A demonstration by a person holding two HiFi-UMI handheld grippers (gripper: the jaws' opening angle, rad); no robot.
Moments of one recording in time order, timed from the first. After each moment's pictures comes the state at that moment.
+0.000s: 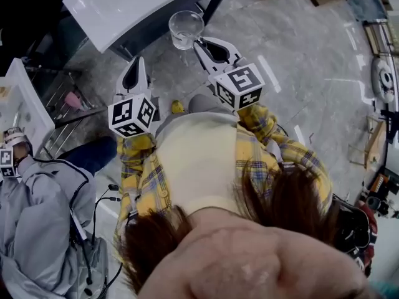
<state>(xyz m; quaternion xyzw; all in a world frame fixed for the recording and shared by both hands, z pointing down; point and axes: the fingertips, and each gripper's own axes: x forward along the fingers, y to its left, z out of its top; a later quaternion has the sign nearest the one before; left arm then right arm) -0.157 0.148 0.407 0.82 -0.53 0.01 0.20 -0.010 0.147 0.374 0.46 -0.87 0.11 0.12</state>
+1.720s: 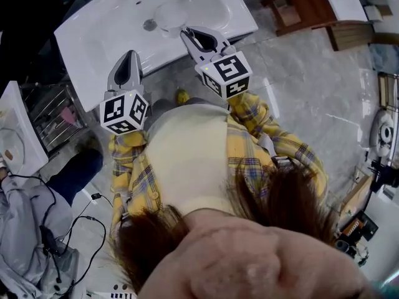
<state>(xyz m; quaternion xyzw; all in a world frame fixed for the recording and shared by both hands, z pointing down) -0.085 -0.124 0.414 0.77 -0.62 0.01 0.18 0.044 -0.167 0.397 0.35 -0.92 0.08 0.12</state>
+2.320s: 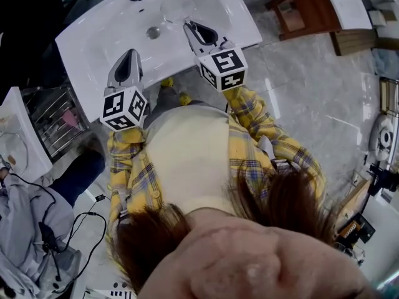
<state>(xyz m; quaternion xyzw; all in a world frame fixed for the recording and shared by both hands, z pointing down) -0.087 -0.173 0.423 0.76 -0.62 0.03 0.19 0.051 -0.237 0.410 0.39 -0.91 0.08 0.12</state>
